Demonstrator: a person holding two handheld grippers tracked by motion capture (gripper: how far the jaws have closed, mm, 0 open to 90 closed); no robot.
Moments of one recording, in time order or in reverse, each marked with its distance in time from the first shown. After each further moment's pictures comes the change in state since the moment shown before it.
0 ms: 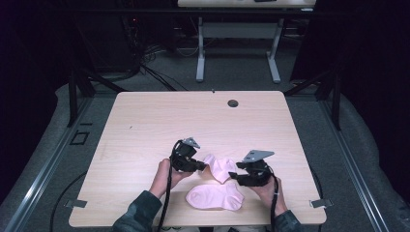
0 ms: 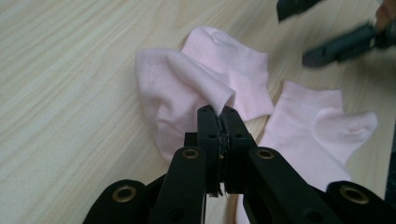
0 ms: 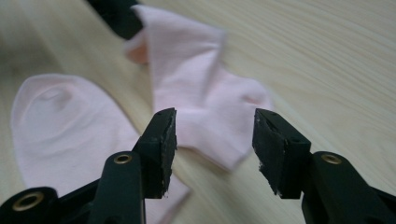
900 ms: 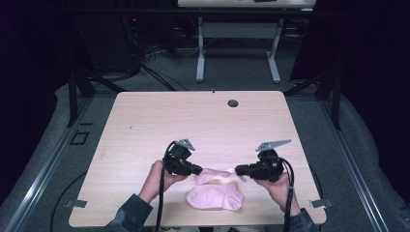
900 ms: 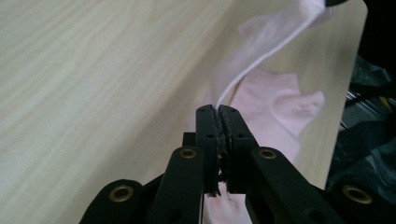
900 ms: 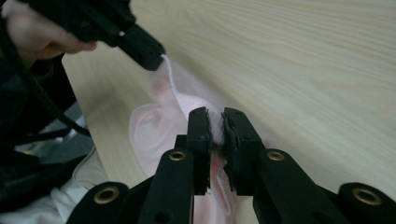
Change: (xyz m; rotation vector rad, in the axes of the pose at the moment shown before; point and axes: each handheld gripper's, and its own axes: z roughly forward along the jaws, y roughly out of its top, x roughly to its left) left arm -0.012 0.002 -0.029 0.039 -0.028 0.013; right arm -0.022 0.020 -0.048 -0.007 0.247 0.282
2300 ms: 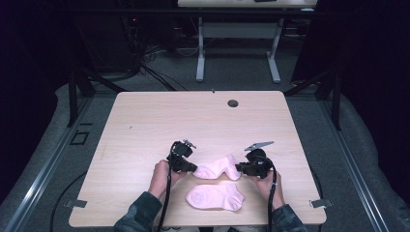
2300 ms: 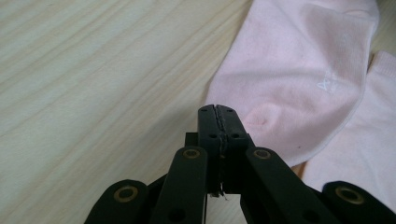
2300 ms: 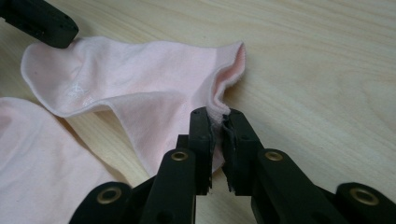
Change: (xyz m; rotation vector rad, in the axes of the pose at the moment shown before) left arm 0.034 -0.014 0.040 0.122 0.157 -0.149; right arm -0.037 -0.014 0.059 0.100 -0.292 0.017
